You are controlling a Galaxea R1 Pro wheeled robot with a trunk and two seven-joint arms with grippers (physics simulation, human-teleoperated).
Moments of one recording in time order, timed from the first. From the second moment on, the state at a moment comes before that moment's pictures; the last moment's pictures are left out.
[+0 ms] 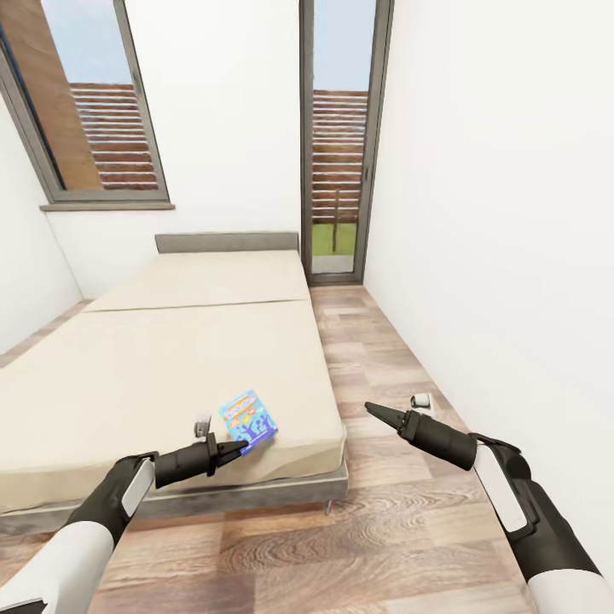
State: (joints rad) left arm -0.69 0.13 0.21 -0.55 0.29 0.83 -1.10; right arm -0.49 -0.16 -0.06 -1.18 -0.63 0.78 1.02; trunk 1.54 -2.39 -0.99
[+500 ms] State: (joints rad) left arm -0.67 0.11 0.17 -0.57 0.32 0.85 -1.14; right arm -0.49 -0.14 -0.08 -1.15 -0.62 0.75 1.03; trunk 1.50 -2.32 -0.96
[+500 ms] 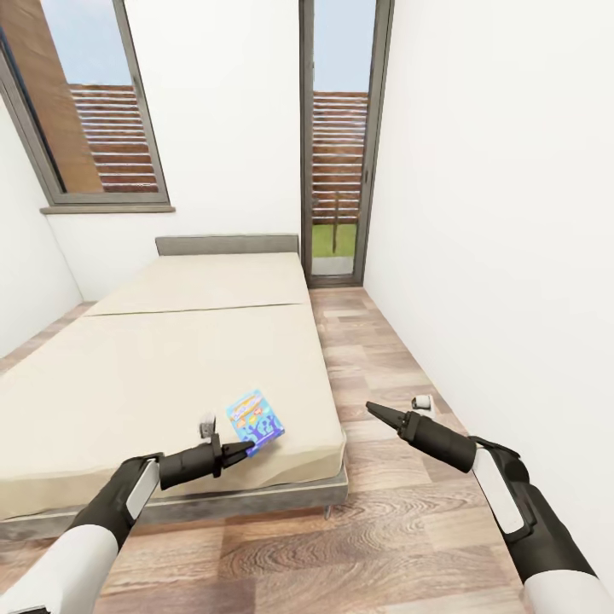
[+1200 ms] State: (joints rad) left arm -0.68 0.21 0.15 -0.61 0.28 0.85 -1.16; right arm -0.49 -0.15 -0.13 -1.14 -0.62 0.73 0.97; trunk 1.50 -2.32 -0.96
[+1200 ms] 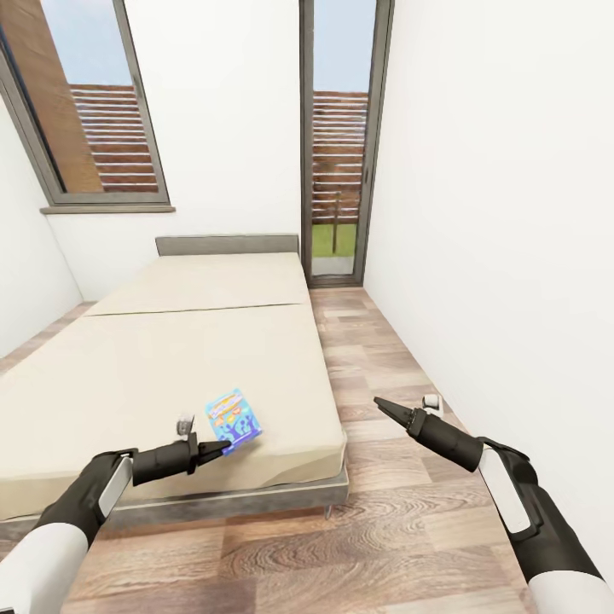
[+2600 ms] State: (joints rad) left arm -0.68 0.30 0.15 -0.64 0.29 0.85 -1.19; right arm -0.49 -0.14 -0.13 -1.15 -0.62 0.73 0.95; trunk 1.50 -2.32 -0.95
